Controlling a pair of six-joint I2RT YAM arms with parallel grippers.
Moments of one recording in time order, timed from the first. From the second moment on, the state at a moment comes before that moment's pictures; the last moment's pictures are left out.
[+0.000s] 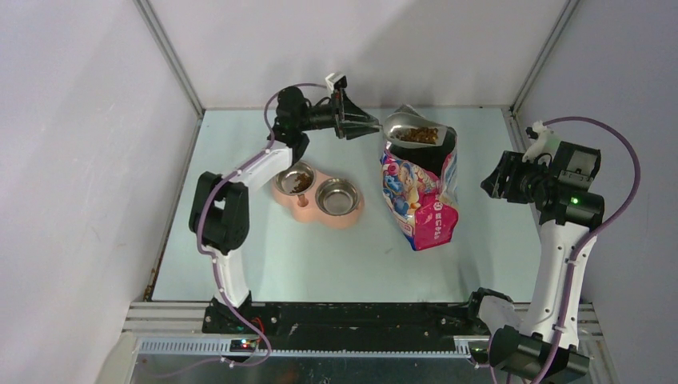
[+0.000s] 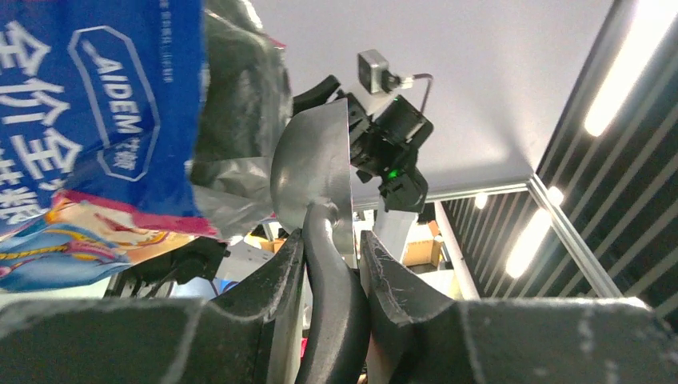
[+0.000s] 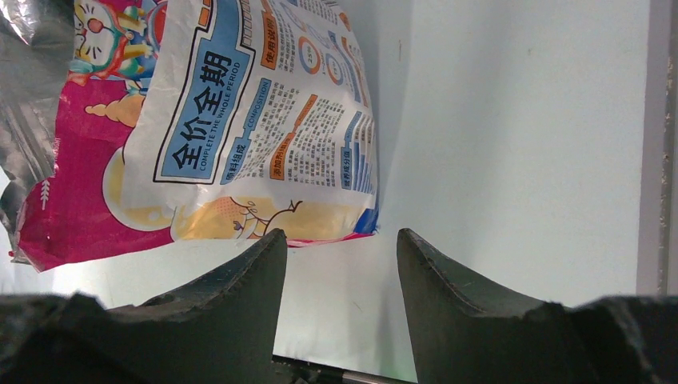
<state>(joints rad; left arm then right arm) -0.41 1.92 1.51 0.62 1.11 -1.70 -0.35 1.00 1.27 -1.01 -0.49 -0.03</state>
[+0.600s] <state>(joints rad) -0.26 1.68 1.40 0.52 1.15 -1.61 -0.35 0.98 1.27 -1.02 -0.51 -0.04</state>
